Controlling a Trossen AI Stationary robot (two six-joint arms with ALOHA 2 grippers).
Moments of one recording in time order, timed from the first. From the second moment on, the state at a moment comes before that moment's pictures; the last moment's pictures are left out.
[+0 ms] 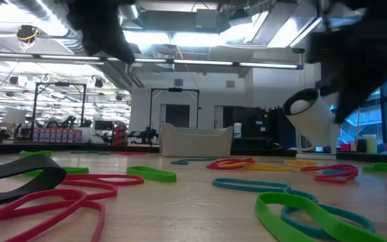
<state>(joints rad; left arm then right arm) -0.34 1.34 0.94 -0.50 -0.38 -0.61 0.33 1.23 0.70 -0.63 0.19 0.69</state>
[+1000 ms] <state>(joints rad) -0.46 2.00 1.29 -0.66 -0.14 -0.87 0.35 0.67 0.44 -0.51 0.18 0.57</state>
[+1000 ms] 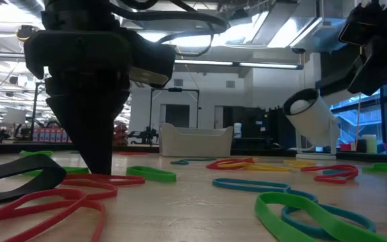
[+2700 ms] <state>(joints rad) -0.43 1.85 1.41 -0.87 -0.32 -0.91 0.35 0.68 0.44 -0.46 0.22 0.60</state>
